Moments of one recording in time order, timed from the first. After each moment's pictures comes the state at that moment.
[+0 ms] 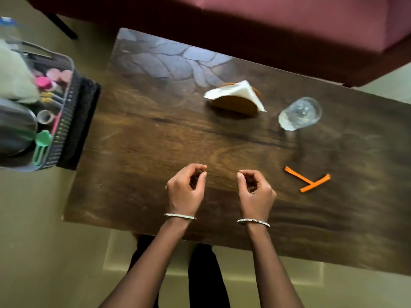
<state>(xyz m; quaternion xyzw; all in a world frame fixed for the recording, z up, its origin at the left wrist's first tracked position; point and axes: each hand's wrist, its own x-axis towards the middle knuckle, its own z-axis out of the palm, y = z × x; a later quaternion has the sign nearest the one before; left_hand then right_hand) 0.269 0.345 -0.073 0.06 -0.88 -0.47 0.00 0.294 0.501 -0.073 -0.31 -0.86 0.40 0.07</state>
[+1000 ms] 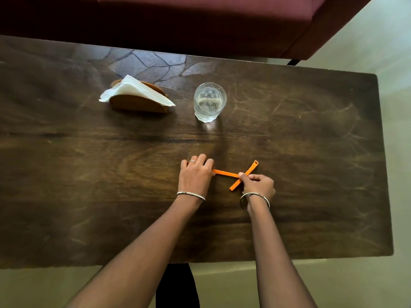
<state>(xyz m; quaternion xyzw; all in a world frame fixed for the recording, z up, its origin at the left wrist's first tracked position) 0.258 0.628 -0.141 -0.22 -0.96 -0.13 -0.13 0.313 0.776 -0.138 -0.65 -0.64 0.40 -0.06</state>
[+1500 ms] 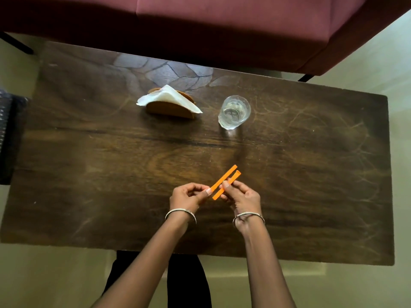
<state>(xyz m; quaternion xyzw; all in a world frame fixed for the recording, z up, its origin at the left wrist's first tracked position) 0.291 0.544 -0.094 0.26 -0.69 -0.57 -0.35 0.319 0.688 -0.075 -0.53 -0.43 0.73 -0.07</state>
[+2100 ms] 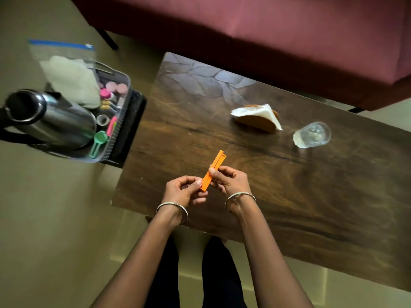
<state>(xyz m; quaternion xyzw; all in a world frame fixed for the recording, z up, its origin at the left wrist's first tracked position) 0.273 0.294 -0.004 0.36 -0.54 -0.71 -0.27 0.248 0.439 0.002 -0.38 -0.53 0.72 -0.22</state>
